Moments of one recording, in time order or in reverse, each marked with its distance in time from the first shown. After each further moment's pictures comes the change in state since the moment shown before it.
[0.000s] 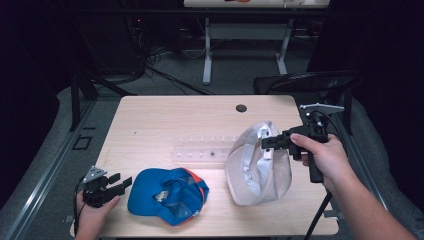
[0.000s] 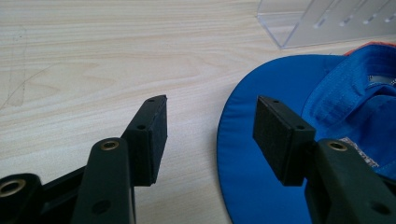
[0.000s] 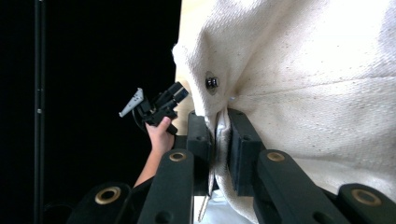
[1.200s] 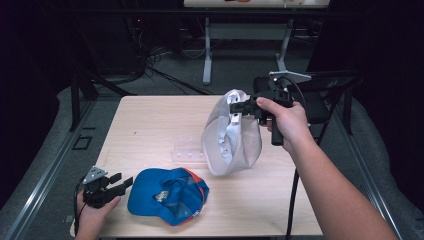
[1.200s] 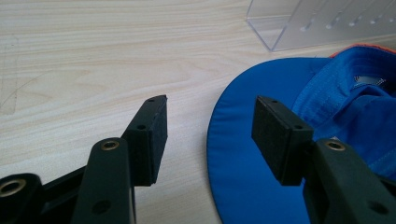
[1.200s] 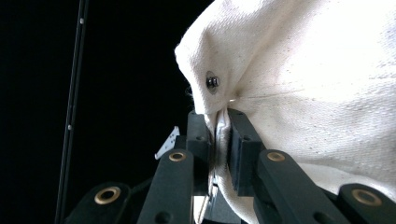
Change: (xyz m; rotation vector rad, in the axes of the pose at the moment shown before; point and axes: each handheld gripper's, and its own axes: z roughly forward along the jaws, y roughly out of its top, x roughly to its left) left arm -0.004 0.001 -0.003 -0.013 -0.021 0.019; right arm 0.061 0.061 0.049 -0.055 0.095 -0.036
